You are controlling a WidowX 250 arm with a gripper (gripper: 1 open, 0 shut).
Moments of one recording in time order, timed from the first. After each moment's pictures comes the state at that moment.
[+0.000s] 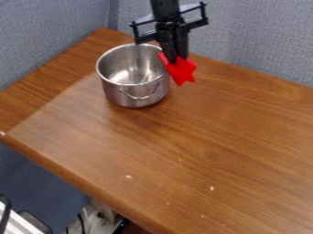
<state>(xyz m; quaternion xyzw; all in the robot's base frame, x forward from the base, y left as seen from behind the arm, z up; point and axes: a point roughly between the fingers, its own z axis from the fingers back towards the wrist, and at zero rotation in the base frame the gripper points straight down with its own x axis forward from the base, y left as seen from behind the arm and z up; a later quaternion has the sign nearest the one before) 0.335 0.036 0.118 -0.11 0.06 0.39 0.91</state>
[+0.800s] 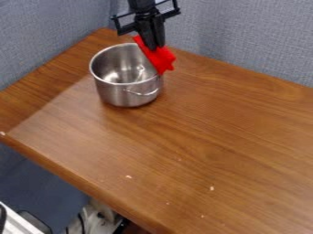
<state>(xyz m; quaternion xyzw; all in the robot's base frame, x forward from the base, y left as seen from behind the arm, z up) 0.370 0.092 0.106 -0.11 0.05 0.46 0.88</state>
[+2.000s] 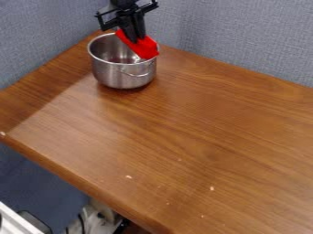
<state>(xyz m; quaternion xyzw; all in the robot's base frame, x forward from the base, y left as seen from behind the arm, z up) 0.382 0.138 0.092 -0.09 0.00 0.49 0.87</state>
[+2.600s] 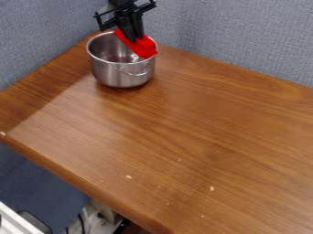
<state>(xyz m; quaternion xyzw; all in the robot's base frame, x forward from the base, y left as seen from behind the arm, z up) 0.384 0.140 0.089 -0.08 -0.01 0.49 0.87</state>
